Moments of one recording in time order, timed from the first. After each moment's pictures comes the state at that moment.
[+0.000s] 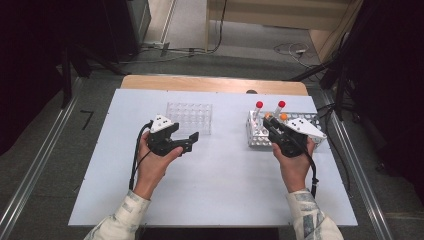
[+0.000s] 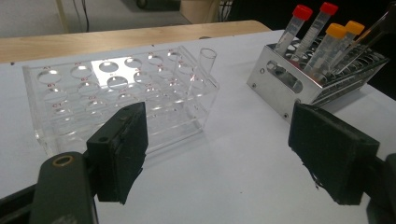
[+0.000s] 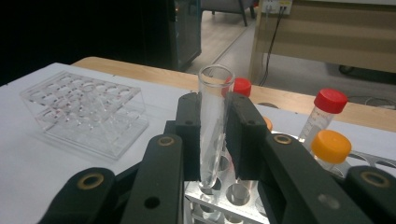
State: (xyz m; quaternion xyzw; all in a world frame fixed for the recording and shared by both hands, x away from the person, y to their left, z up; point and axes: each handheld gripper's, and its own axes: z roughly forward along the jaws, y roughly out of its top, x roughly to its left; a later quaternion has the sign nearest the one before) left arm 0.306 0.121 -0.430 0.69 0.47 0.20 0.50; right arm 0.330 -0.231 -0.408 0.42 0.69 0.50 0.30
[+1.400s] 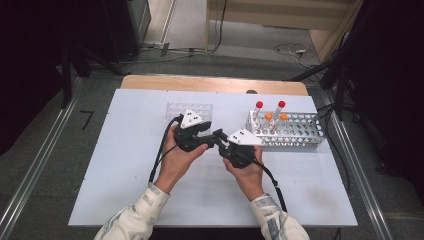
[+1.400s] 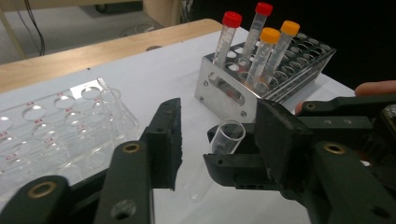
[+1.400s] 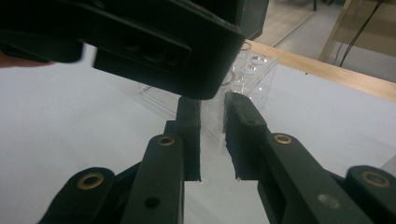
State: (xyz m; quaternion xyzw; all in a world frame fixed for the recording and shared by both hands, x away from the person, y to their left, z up) left arm 0.318 0.059 -0.411 0.74 0.41 0.17 0.51; right arm 0.314 -0.115 -0.450 0.34 0.77 0.49 0.24
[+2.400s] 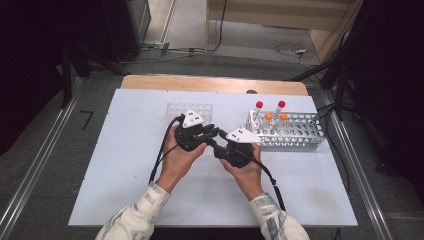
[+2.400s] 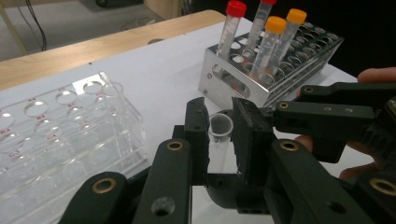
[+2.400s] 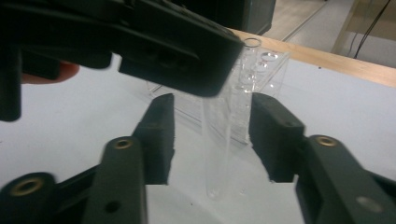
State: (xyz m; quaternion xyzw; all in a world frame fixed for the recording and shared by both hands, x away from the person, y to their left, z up) left arm 0.320 0.062 -0.410 0.75 0.40 0.18 0.49; right arm 0.317 -0.113 -0.450 0.35 0.77 0.50 0.21
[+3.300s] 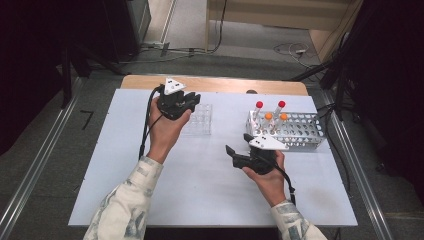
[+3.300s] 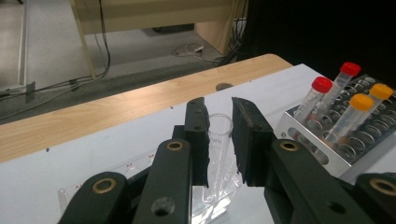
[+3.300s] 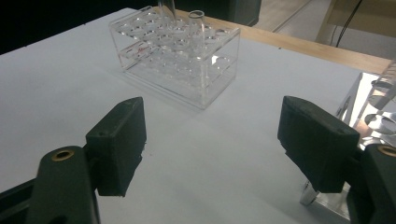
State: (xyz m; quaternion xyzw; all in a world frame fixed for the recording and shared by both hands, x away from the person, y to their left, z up) left arm 0.369 0.099 -0.367 0.70 0.46 0.25 0.49; right arm 0.306 -0.171 -0.452 0.36 0.77 0.48 0.22
